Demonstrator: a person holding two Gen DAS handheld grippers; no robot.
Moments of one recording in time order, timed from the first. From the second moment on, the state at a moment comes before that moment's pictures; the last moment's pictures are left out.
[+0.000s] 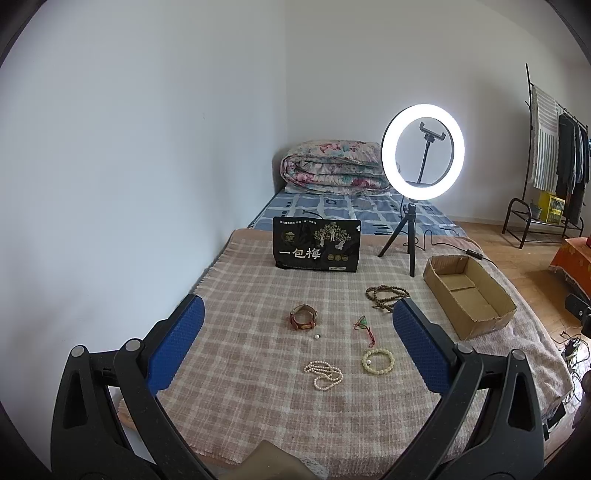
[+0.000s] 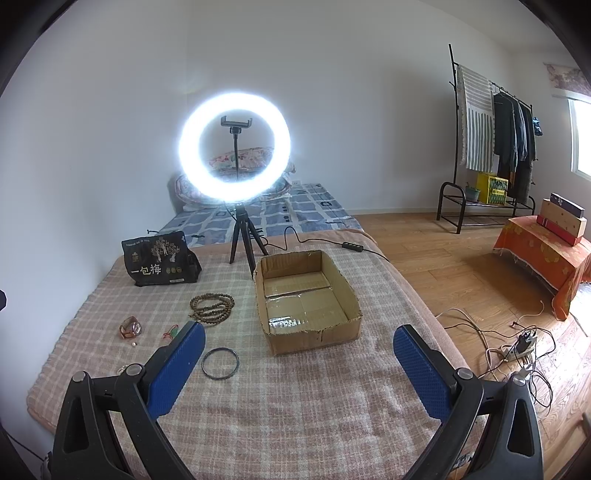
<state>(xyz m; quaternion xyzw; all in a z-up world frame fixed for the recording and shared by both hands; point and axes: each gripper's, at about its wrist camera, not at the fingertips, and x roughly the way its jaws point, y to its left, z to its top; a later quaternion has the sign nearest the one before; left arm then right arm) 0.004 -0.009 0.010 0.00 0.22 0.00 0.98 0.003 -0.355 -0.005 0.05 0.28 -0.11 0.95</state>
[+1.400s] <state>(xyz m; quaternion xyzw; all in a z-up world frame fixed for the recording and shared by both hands) 0.004 -0.007 0.014 0.00 0.22 0.00 0.98 0.010 -0.348 -0.012 0.05 0.29 -0.10 0.95</state>
